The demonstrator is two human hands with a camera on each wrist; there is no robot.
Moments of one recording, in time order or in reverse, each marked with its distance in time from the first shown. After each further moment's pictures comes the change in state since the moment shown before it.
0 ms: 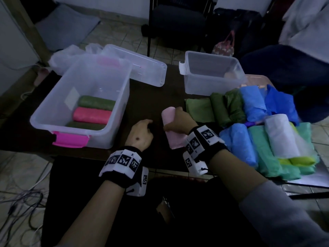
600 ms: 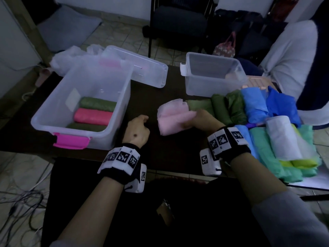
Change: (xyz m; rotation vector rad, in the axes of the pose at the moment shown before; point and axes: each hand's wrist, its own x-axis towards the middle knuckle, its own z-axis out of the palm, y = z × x) left_hand 0.014 -0.004 -0.005 -0.067 0.104 -0.065; right_hand 0.016 0.041 -0.021 -0.049 0.185 0.490
